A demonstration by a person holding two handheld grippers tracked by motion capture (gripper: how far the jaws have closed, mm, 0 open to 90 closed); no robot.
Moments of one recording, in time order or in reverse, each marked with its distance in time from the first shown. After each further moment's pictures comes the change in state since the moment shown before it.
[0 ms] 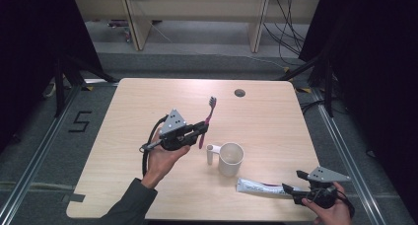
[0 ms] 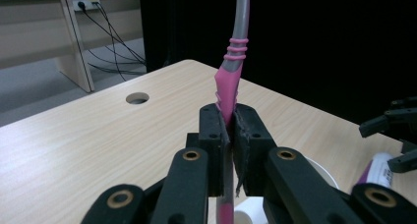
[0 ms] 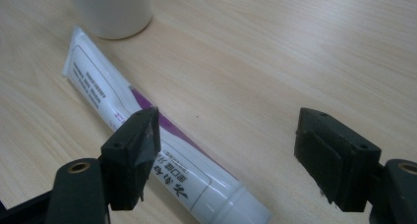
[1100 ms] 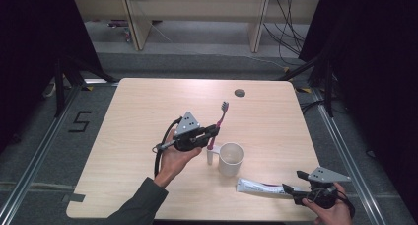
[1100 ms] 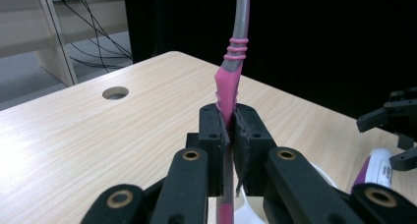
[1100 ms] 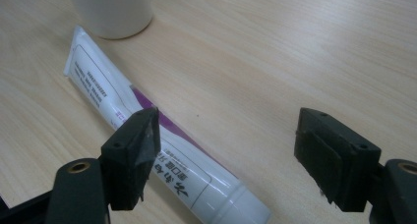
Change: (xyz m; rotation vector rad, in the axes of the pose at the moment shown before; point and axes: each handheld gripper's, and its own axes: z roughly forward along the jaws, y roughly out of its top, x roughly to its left) left arm -0.008 -0.014 0.031 0.032 -0.043 -0.001; right arm 0.002 -0.001 -0.001 0.002 0.009 0.025
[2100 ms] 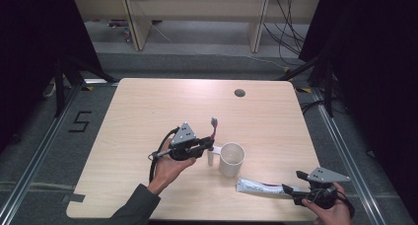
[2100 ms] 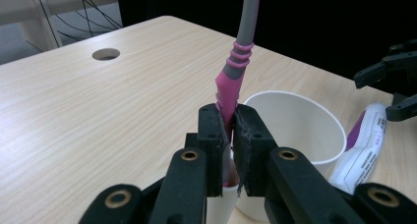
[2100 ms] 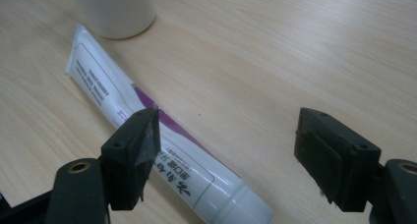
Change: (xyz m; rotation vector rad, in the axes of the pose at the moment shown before) left arm 0.003 -0.031 -0.009 0.095 -0.023 -0.006; right arm -0.001 0.000 0.001 0.003 0.001 -0.025
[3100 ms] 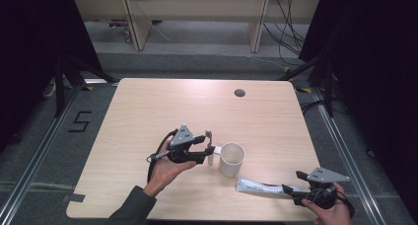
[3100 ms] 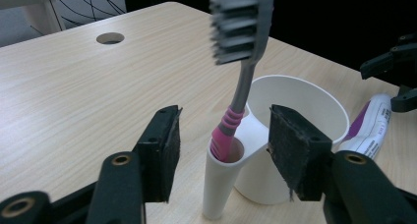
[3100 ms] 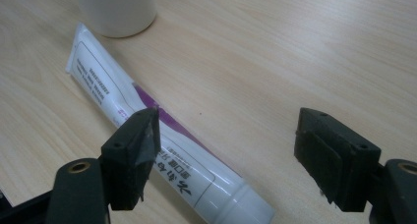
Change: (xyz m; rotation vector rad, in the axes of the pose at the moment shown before) left arm -0.002 -0.002 -0.006 0.035 0.018 -0.021; right arm 0.000 0.000 0.000 0.002 -0.001 -0.006
